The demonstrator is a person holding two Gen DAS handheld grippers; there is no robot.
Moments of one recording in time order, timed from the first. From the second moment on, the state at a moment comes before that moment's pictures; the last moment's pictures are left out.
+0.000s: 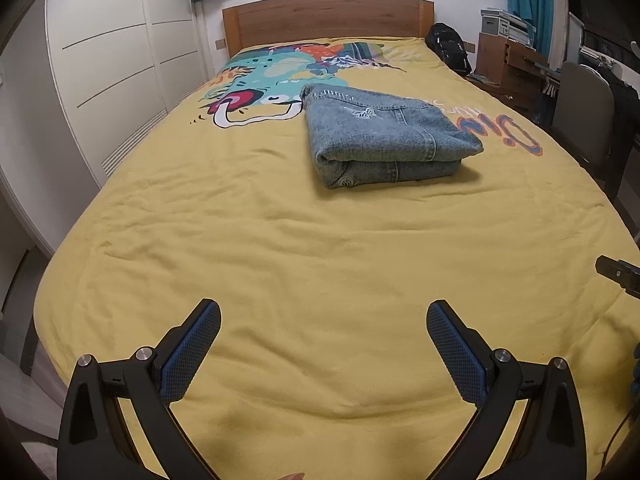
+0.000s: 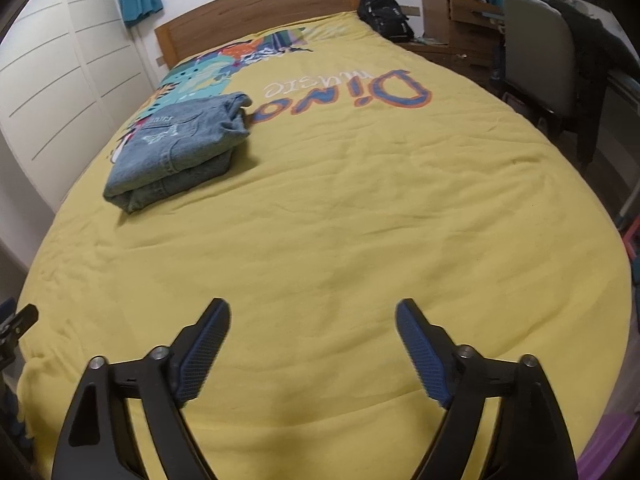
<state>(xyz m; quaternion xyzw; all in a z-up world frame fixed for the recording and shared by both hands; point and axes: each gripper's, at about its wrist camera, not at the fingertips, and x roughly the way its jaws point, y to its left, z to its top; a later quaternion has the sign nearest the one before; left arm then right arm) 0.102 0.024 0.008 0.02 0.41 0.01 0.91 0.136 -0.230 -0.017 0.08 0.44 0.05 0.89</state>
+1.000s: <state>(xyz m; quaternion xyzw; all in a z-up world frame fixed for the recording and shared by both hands) 0.104 0.028 -0.013 0.00 0.43 0.02 0.90 0.139 -0.239 -0.036 0.07 0.42 0.01 0.90</state>
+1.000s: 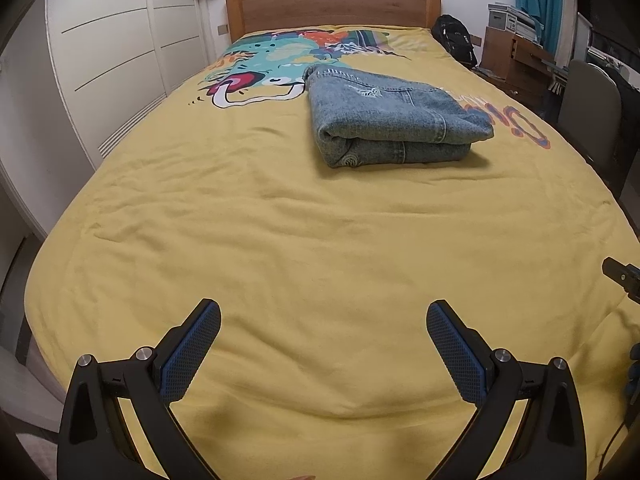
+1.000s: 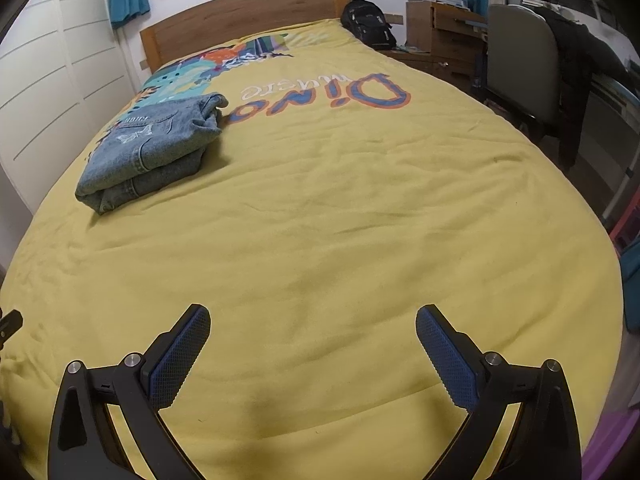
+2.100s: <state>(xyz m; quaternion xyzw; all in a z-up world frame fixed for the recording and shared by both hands) 0.108 0.024 -0.027 0.02 0.45 0.01 0.89 0.135 -0.242 -0.039 0.07 0.41 0.01 0.91</state>
